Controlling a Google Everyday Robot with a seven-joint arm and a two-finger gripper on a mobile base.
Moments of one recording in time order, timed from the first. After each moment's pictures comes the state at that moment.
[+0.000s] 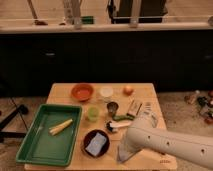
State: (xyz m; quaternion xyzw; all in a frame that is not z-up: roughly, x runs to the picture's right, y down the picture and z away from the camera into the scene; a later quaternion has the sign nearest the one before) arm 0.107 0.294 0.699 -0.31 -0.12 -0.14 0.93
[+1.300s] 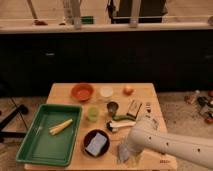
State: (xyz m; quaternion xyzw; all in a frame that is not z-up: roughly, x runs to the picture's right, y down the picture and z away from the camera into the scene) arm 0.114 0.319 0.734 -0.32 -0.13 -0.15 0.93
